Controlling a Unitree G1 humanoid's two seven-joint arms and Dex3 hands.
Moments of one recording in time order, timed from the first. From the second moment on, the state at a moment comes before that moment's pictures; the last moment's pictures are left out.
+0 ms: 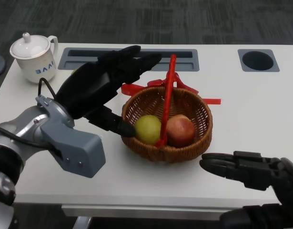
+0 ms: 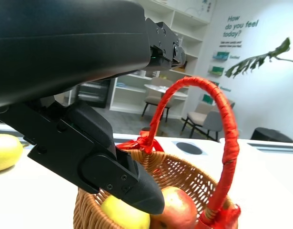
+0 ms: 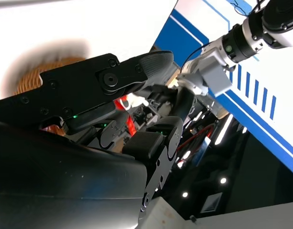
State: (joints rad) left arm -0.85 0.37 -0.45 1.05 0.64 -0.99 0.30; right arm 0.10 -0.25 0.06 0.08 -0.12 -1.01 0.20
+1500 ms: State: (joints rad) left arm -0.55 0.33 0.04 1.04 -0.20 -1.01 -0.69; right arm -0.62 -0.32 0.18 0.88 -0.46 -0.99 0.08
